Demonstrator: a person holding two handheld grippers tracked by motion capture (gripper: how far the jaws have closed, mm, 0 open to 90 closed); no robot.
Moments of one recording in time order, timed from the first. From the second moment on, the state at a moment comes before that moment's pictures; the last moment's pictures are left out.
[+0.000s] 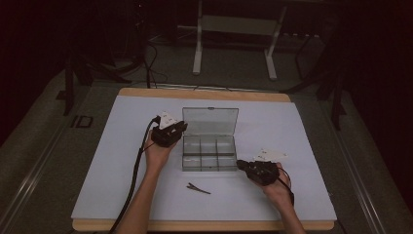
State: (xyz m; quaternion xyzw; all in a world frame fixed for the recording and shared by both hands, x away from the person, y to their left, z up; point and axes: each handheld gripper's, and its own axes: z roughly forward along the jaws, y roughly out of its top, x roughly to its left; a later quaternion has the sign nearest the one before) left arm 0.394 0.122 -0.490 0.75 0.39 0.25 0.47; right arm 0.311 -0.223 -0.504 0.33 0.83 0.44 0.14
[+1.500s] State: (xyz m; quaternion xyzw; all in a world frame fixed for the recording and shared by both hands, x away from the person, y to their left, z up) left arm 0.407 0.123 -0.515 0.76 0.41 0.21 0.46; right arm 0.312 -0.224 -0.504 0.33 0.82 0.44 0.14
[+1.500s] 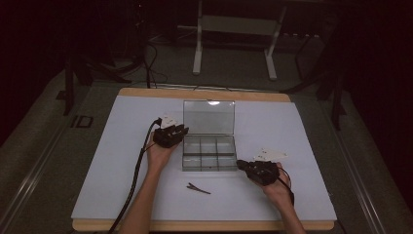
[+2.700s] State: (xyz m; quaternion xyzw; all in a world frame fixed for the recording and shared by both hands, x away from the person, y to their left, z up) left arm 0.396 0.126 -0.516 0.74 0.43 0.23 0.46; right arm 0.310 -0.226 -0.506 0.34 0.82 0.43 0.15
